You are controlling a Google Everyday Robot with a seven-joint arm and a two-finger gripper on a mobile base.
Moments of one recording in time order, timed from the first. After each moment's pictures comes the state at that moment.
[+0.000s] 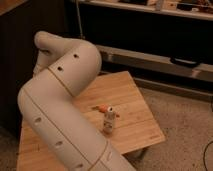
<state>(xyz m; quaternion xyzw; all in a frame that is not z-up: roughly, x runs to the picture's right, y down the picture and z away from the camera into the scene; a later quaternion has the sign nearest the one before) -0.339 0.013 0.740 -0.55 0.16 0.49 0.66</state>
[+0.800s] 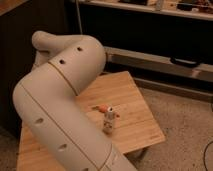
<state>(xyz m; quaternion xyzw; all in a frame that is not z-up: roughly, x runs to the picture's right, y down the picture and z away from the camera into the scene) -0.336 0.008 0.712 -0.54 0.08 0.44 0.71</state>
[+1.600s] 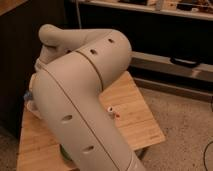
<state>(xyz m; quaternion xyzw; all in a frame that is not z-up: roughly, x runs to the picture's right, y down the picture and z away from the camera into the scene) -0.315 -0.008 0.682 -0.54 -0.06 0.34 0.77</state>
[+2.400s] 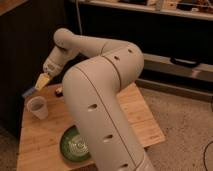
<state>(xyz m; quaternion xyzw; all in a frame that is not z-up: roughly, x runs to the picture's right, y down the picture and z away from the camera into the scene) -0.321 -0.029 0.705 -0.51 -0.31 0.14 0.79</state>
